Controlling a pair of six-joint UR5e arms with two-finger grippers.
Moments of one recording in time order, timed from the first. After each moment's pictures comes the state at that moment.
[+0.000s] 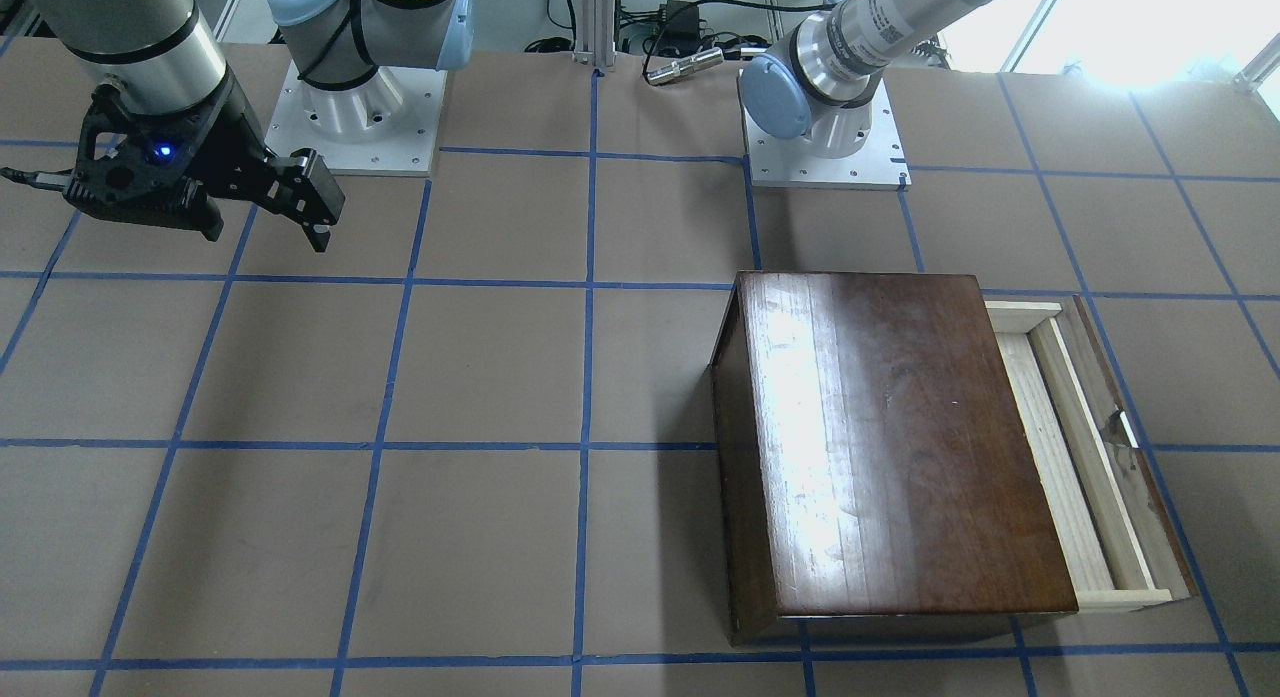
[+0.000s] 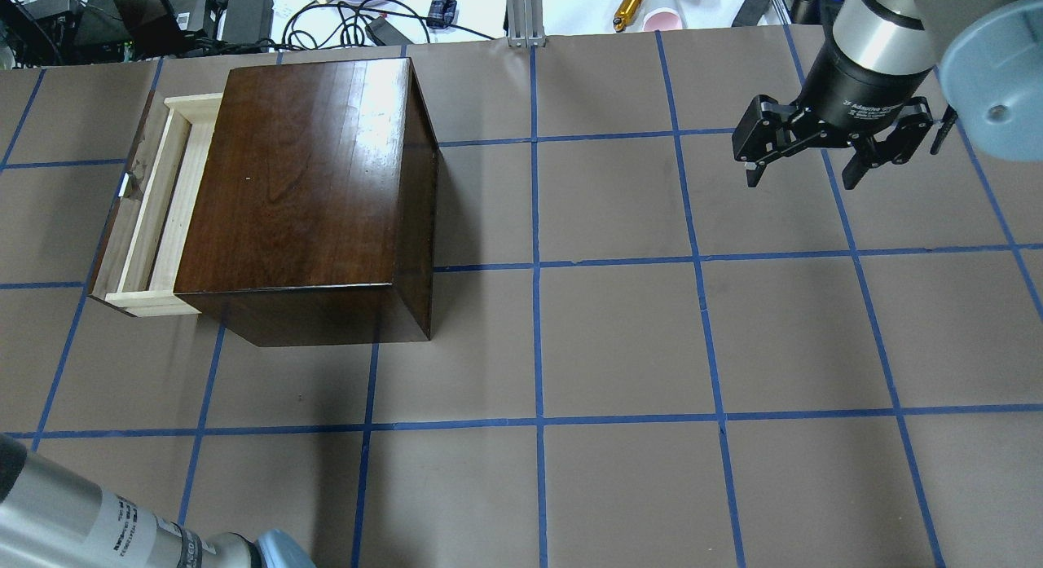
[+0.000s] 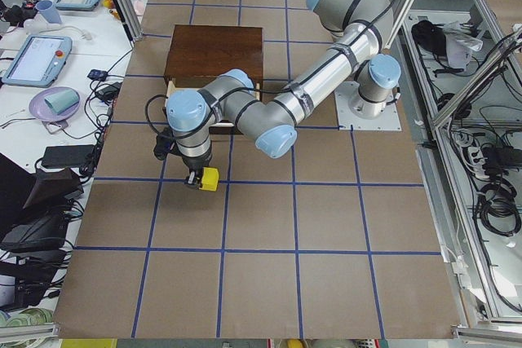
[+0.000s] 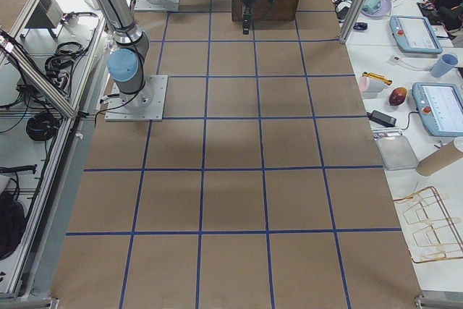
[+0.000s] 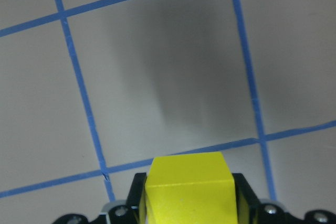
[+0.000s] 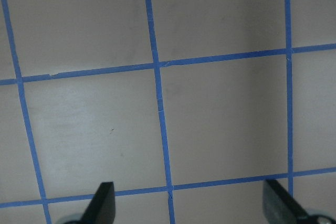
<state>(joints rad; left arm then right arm) -0.80 -2.09 -1.15 -1.41 1.58 0.96 1.52 -1.59 1.63 -1.60 -1.59 0.04</state>
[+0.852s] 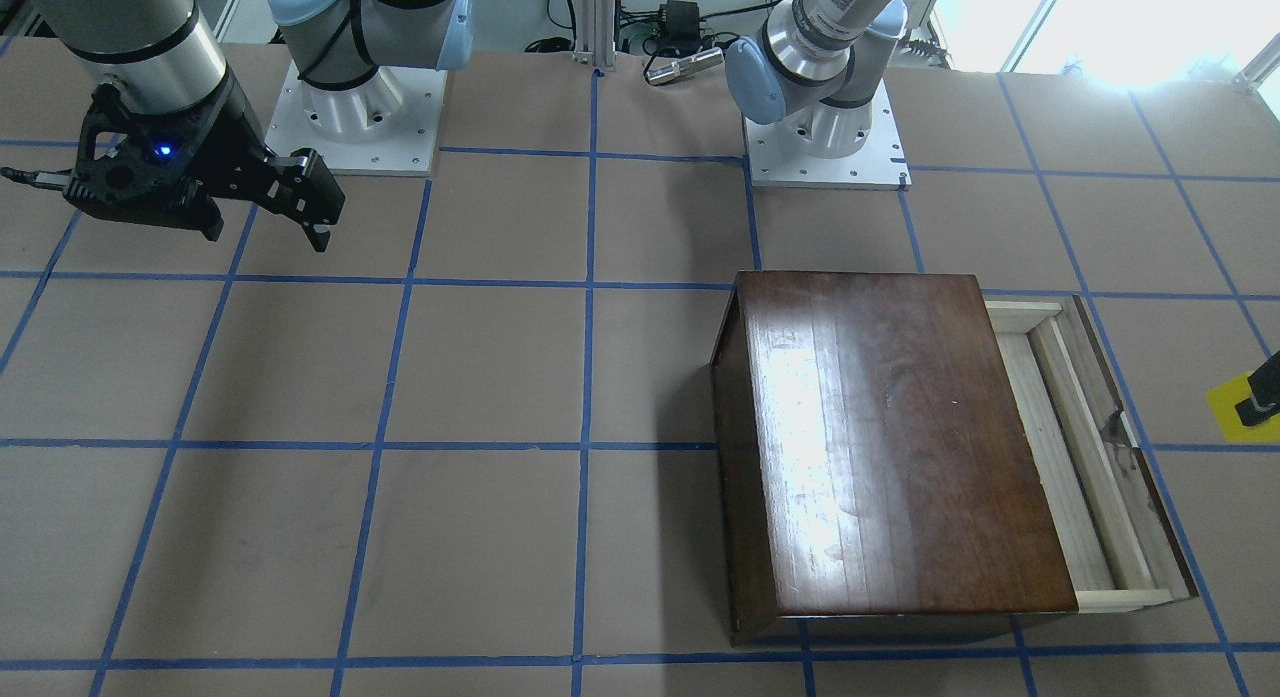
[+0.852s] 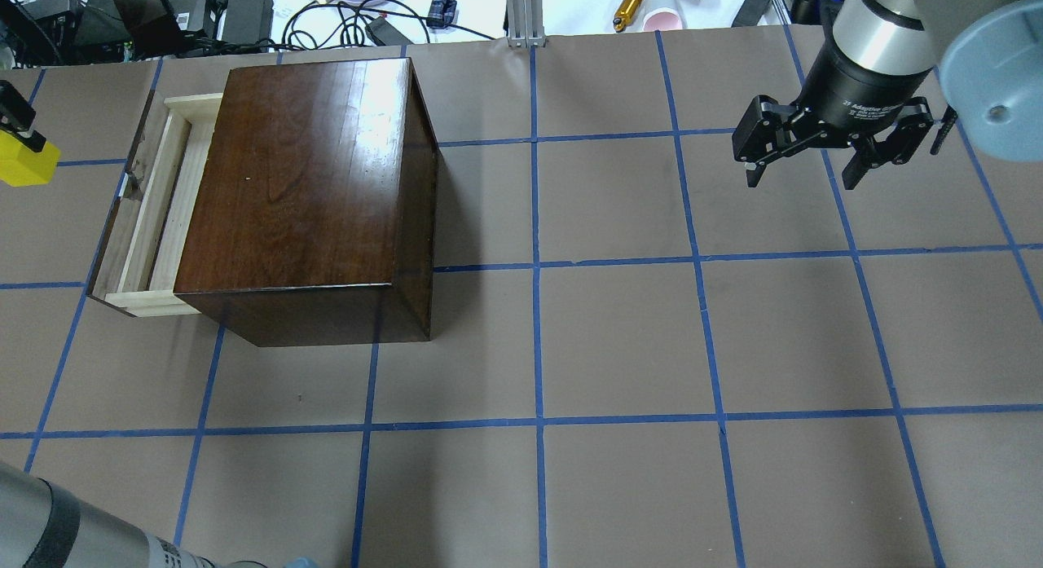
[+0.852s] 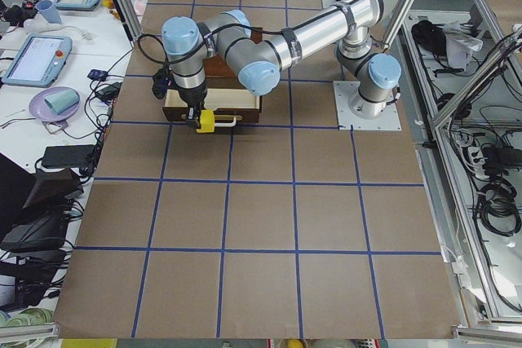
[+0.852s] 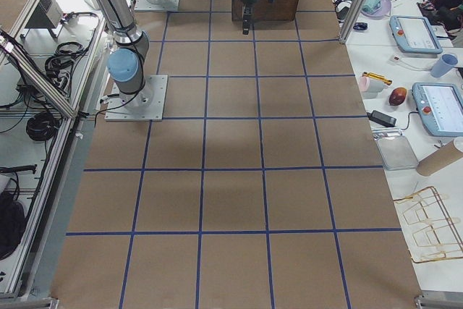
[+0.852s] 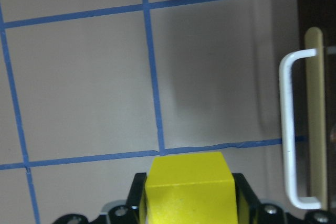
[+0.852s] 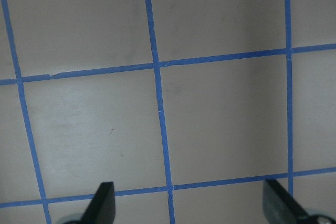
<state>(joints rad) -1.02 -1.95 -1.27 -1.46 1.58 0.61 1.52 -1.59 1.63 -1.60 -1.59 0.04</state>
